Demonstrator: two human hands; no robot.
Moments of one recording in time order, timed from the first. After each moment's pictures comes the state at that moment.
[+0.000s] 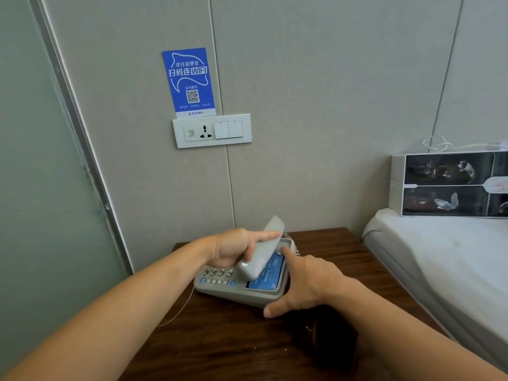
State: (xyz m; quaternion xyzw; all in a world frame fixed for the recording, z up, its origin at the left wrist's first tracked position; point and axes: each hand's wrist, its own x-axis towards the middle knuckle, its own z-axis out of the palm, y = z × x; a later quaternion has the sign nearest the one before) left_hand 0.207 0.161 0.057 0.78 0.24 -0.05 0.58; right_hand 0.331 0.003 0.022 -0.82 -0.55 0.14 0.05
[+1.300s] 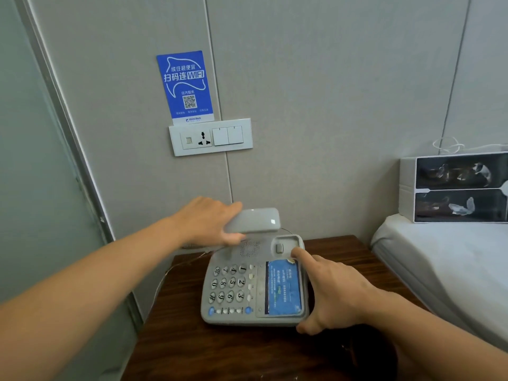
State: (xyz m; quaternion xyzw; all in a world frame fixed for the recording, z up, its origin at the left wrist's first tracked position) left_hand 0.191 0.233 0.107 0.95 0.16 0.06 -0.25; right_hand 0.355 -0.014 0.028 -0.77 -0.63 0.07 0.09
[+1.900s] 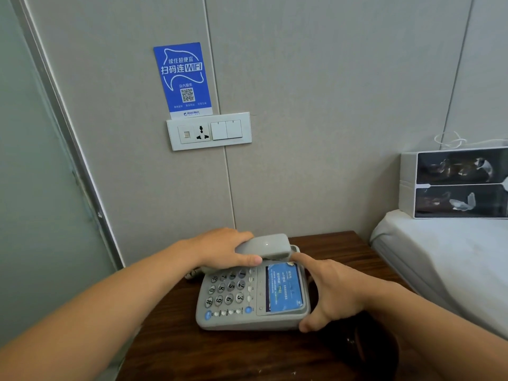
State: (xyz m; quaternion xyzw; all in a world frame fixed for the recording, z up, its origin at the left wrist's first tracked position) left_hand 0.210 0.236 0.042 0.98 0.18 -0.04 0.04; right_hand 0.381 -0.002 0.015 -0.73 -0.64 0.20 0.11
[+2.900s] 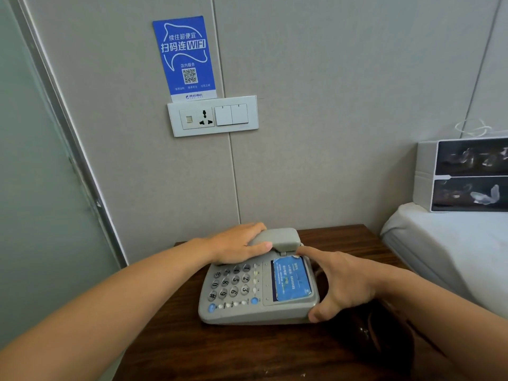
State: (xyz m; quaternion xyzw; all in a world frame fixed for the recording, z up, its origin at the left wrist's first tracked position) left_hand 0.232 0.247 0.012 0.98 0.15 0.00 0.13; right_hand 0.399 0.015 0.015 -0.72 -0.64 0.25 0.10
